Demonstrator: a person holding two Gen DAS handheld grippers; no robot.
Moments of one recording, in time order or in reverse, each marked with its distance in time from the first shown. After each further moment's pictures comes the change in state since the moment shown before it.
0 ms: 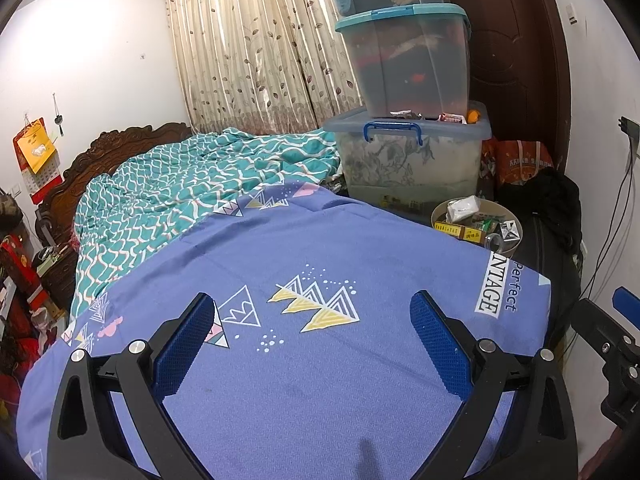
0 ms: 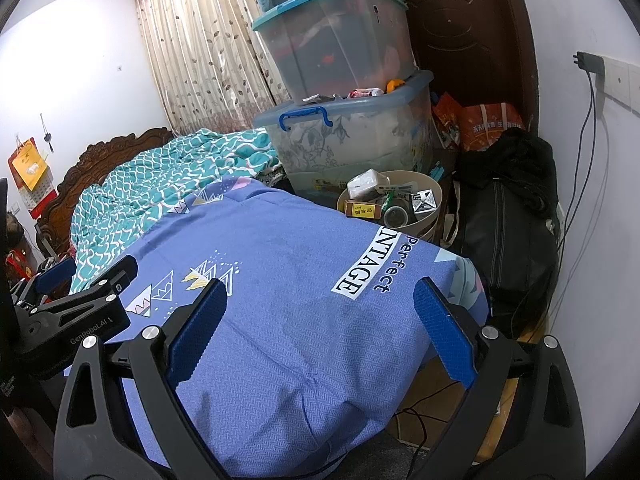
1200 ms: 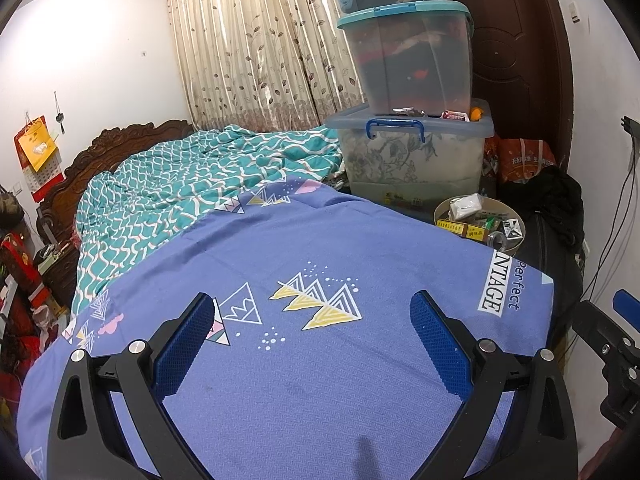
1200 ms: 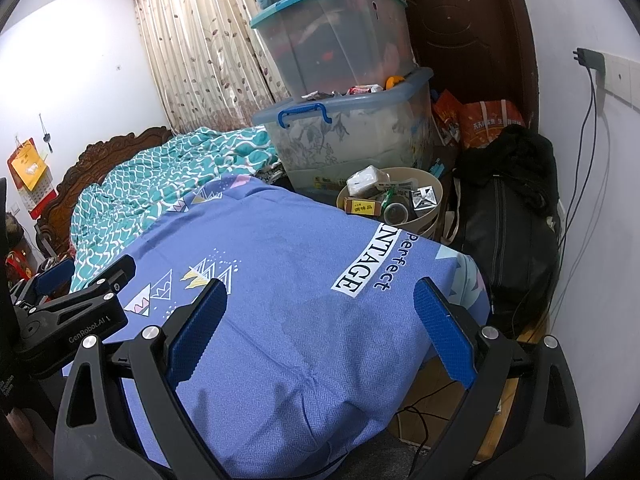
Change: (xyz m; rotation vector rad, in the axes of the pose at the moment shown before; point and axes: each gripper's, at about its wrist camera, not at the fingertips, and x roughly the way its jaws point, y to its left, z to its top) left arm 0.002 0.007 -0.010 0.003 0.008 0.002; right arm 0.003 0.000 -0.002 0.003 0.005 0.000
